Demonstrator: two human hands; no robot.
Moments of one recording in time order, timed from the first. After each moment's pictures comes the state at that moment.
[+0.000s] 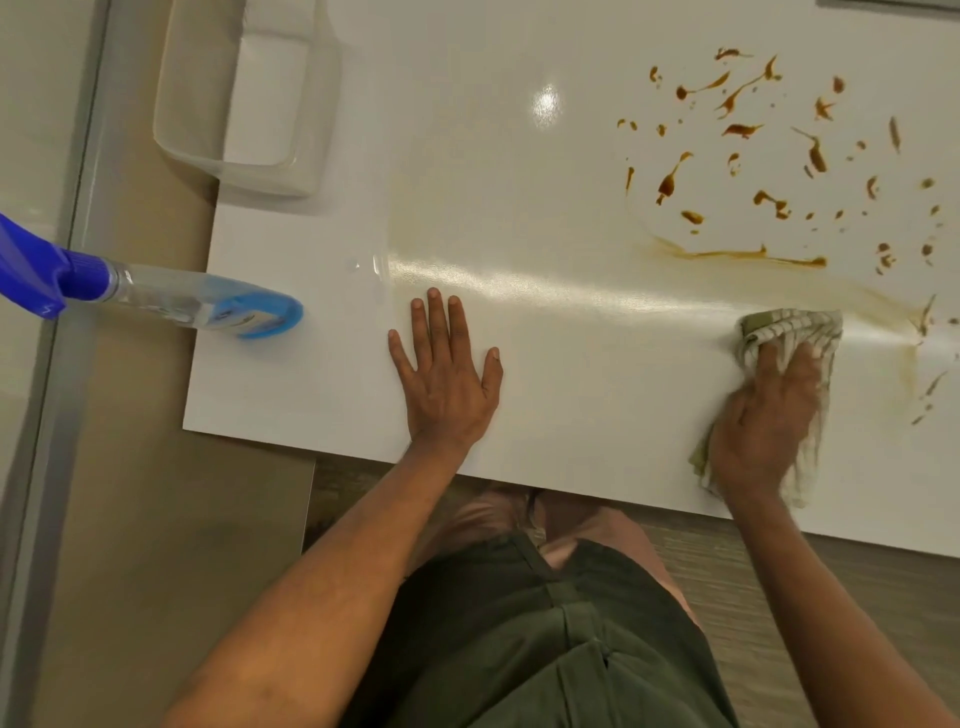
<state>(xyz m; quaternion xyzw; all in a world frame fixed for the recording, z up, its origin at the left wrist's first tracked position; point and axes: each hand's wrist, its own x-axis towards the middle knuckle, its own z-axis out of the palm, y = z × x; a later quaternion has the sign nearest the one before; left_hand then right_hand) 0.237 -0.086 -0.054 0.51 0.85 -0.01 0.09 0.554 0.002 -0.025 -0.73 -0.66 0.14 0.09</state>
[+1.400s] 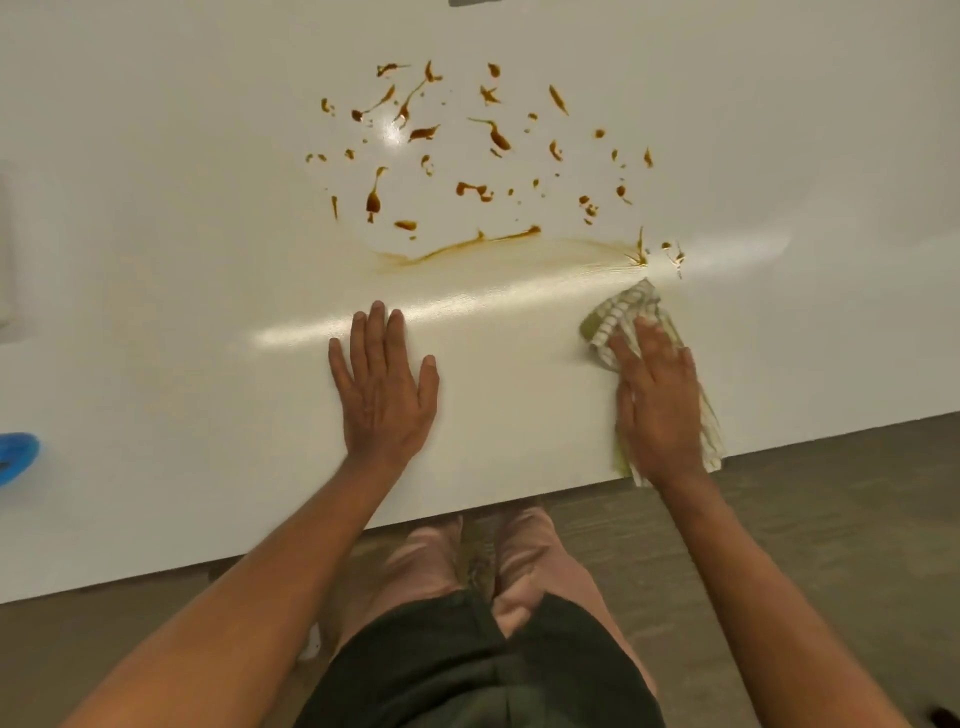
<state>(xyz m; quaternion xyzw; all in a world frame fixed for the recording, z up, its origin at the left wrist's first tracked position) 0.401 -0.003 -0.055 0.64 0.76 0.05 0.08 0.727 0.005 -0.034 -0.66 -0.73 0.14 0.07</state>
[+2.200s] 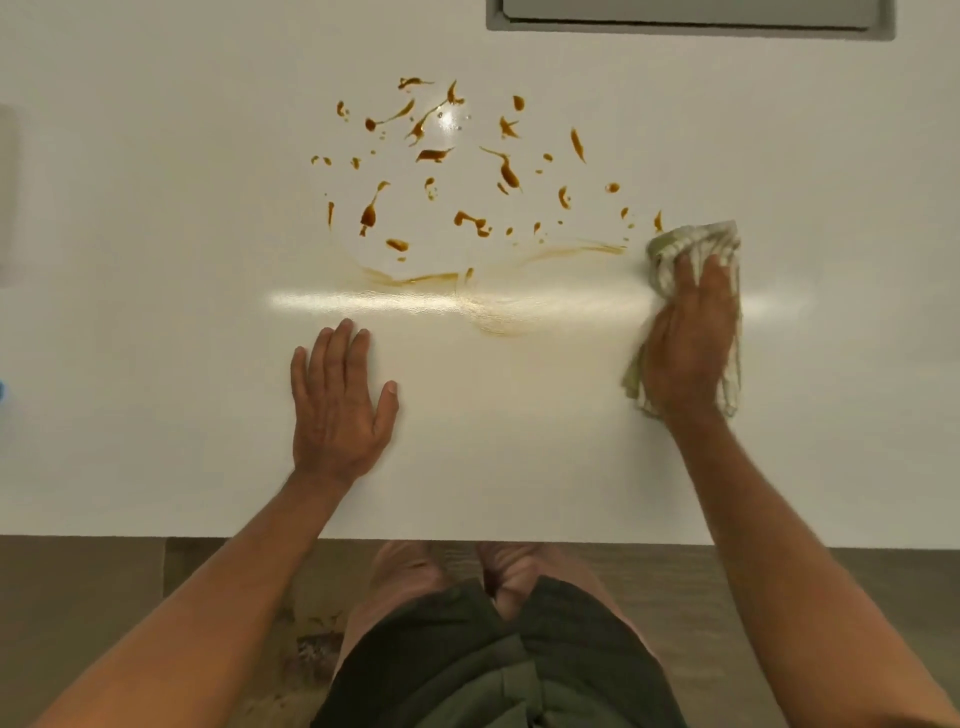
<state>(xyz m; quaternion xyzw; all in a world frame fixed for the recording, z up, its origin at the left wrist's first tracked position) 0.408 -0.004 -0.055 0.62 0.78 0.06 0.03 0.757 0.169 -0.019 -0.71 -0.69 0.12 0.08</state>
